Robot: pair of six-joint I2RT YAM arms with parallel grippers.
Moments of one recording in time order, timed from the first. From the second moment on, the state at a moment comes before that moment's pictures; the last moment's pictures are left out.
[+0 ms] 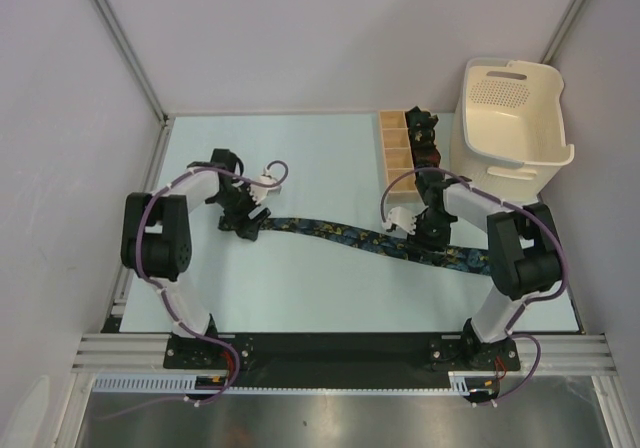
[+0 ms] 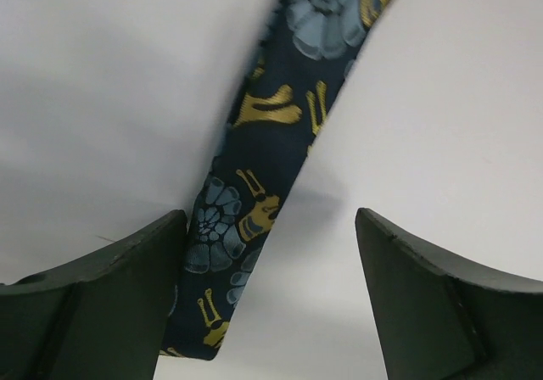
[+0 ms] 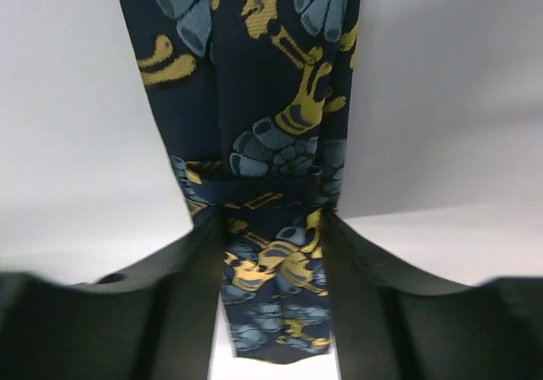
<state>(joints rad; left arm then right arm) -0.09 1.86 1.22 -0.77 0.40 0.90 0.27 1.73 1.05 -0.89 -0.11 -1.06</state>
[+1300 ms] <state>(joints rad) -0.11 1.63 0.99 -0.73 0.53 1.05 0.54 1.94 1.41 -0.86 -0.41 -0.65</state>
